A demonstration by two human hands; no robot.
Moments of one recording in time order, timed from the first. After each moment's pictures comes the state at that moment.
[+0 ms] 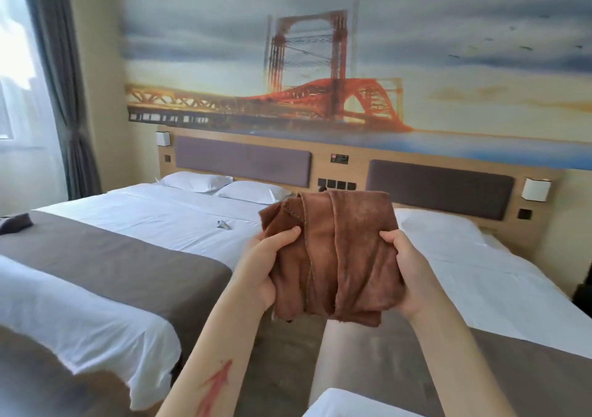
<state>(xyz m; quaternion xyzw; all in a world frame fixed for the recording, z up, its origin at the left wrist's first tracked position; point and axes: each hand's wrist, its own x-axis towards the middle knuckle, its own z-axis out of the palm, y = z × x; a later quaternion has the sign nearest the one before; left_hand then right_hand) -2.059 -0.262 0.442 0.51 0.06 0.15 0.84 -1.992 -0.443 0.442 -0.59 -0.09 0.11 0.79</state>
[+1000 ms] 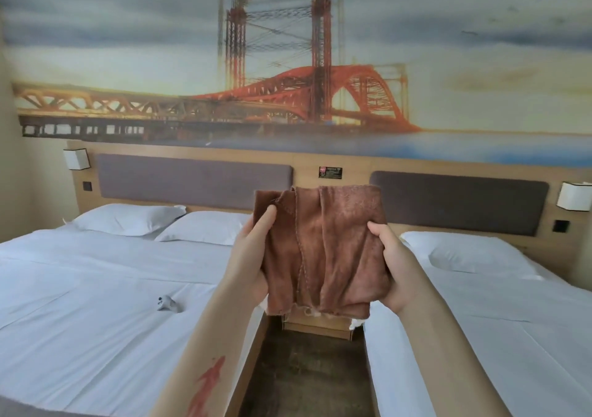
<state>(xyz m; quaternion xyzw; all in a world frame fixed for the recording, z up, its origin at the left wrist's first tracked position) -1.422 0.051 0.456 0.52 -0.03 0.13 0.84 -1.388 -0.135 0.449 -0.56 -0.05 0.08 0.82</state>
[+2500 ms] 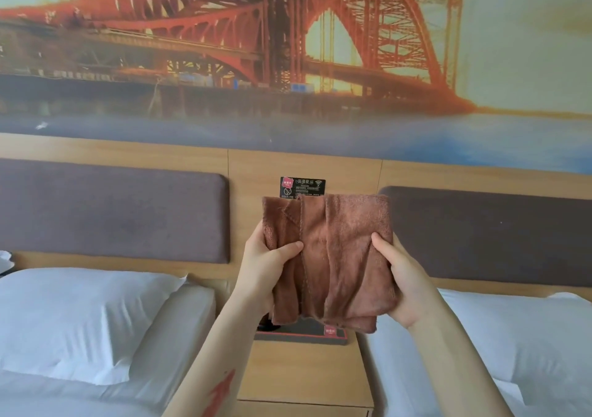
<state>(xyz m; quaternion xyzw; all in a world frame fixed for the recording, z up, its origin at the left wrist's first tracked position) -0.466 0.062 0.412 0.58 -0.08 0.14 0.80 -0.473 -0.123 0.420 -0.53 -0.06 0.03 0.85</state>
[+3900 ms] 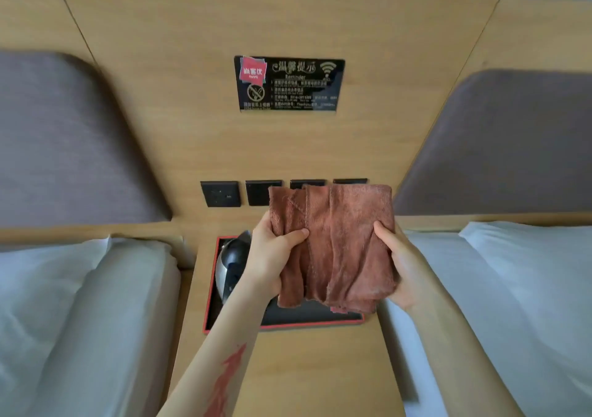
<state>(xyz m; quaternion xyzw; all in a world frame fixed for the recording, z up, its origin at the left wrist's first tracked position) -0.064 0.039 0.233 0.60 0.09 -0.06 0.79 -0.083 -0.142 0.231 -0.50 0.19 0.09 0.84</state>
